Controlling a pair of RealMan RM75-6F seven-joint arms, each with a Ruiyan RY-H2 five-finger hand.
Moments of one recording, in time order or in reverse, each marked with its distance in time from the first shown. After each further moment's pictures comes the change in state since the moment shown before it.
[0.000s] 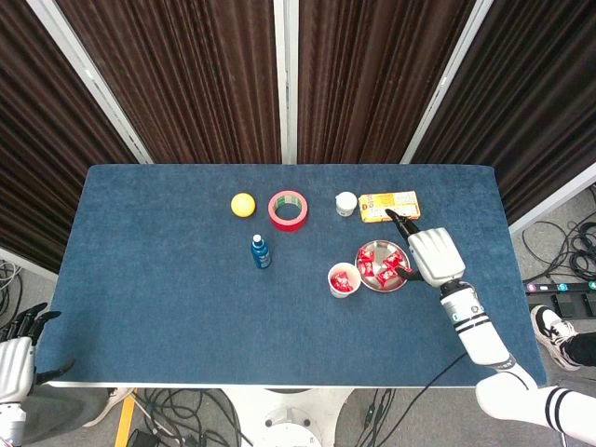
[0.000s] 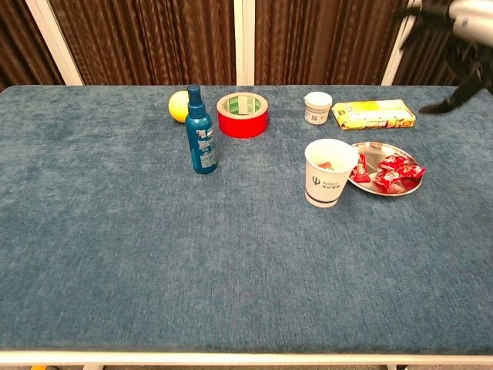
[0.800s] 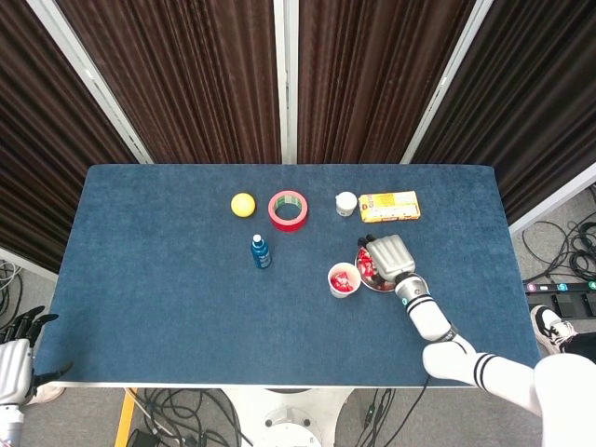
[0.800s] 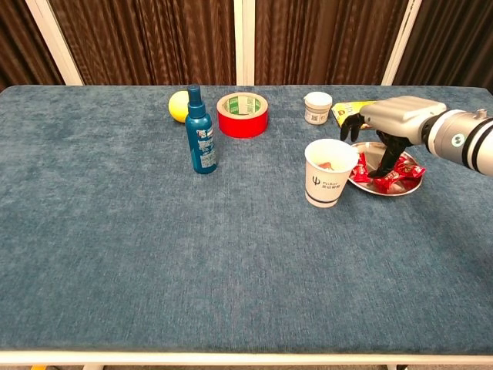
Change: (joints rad) left arm 0.003 0.001 0.002 0.005 -0.028 -0.017 -0.003; right arm 0.190 -0.338 -0.013 0.416 0.244 -0.303 -0.208
